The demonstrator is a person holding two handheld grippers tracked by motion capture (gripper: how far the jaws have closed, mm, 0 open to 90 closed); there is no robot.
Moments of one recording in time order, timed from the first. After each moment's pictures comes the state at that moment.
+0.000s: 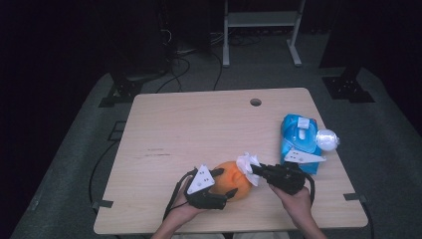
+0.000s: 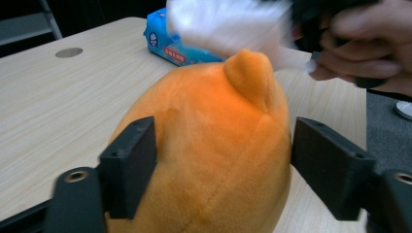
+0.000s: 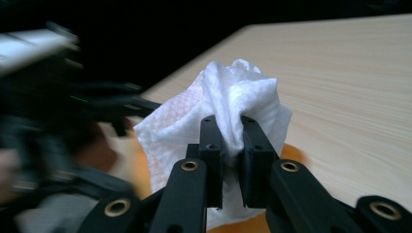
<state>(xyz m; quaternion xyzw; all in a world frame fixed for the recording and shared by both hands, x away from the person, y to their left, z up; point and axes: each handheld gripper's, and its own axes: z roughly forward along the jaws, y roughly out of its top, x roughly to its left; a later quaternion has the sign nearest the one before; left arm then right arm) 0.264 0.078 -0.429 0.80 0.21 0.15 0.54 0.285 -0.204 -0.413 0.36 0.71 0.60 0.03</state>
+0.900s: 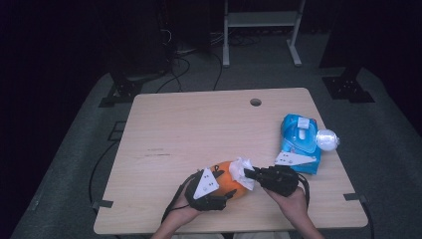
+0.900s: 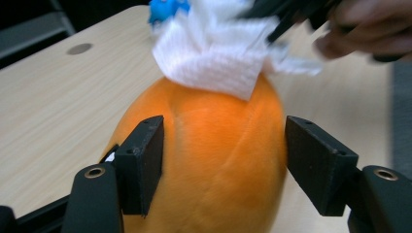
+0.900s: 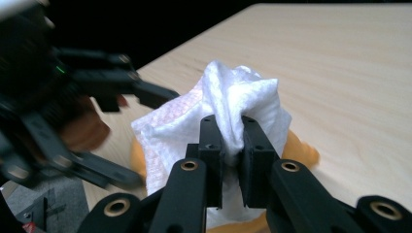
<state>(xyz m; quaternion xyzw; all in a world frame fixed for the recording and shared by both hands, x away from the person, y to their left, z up) 0.258 0.080 -0.423 0.82 0.19 0.17 0.51 0.284 -0.188 -0.417 0.34 0.76 0.56 0.05</state>
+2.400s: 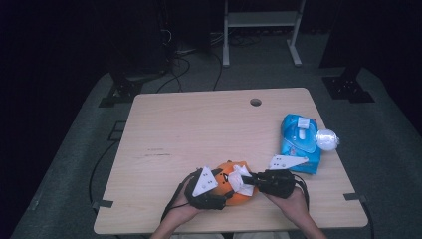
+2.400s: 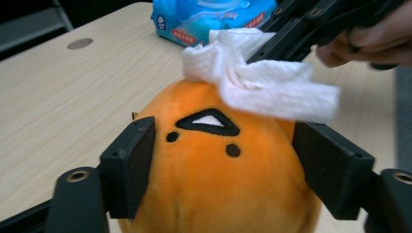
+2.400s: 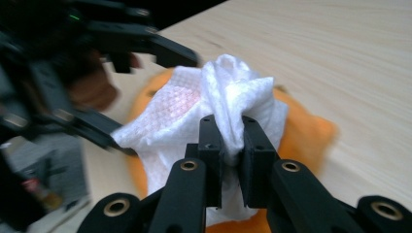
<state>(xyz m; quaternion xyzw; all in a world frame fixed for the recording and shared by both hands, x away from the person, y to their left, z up) 0.265 0.083 -0.430 0.82 0.21 0.17 0.50 0.287 -0.183 -0.427 0.29 0.80 0.53 0.05</state>
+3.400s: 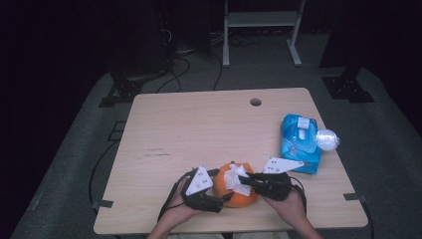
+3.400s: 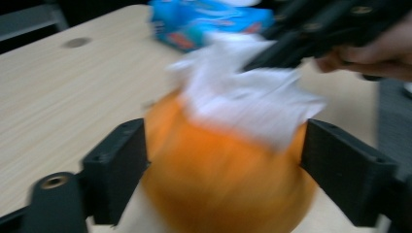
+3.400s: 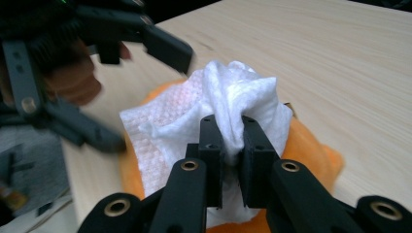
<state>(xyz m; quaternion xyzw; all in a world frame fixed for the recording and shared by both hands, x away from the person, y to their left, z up) 0.265 0.092 -0.424 0.82 0.23 0.17 0.51 0.276 -0.170 -0.418 0.29 0.81 0.51 0.10</state>
